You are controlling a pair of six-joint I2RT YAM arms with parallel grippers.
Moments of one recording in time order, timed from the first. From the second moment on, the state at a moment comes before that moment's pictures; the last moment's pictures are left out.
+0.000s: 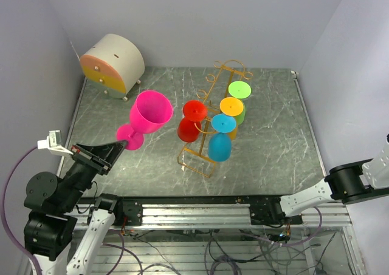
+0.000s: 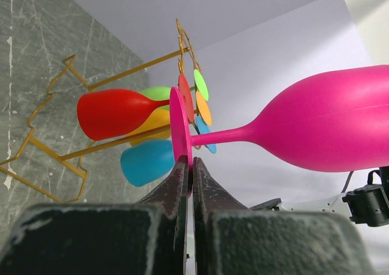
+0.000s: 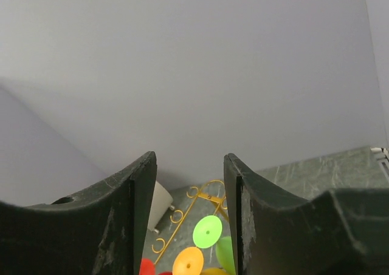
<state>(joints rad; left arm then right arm) -0.20 0.28 1.07 -0.73 0.23 -1.17 1.70 1.19 2.41 0.58 1.34 -1.29</state>
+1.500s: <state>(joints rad) -0.20 0.27 1.19 -0.88 0.22 -1.10 1.70 1.58 2.17 0.56 1.55 -1.44</state>
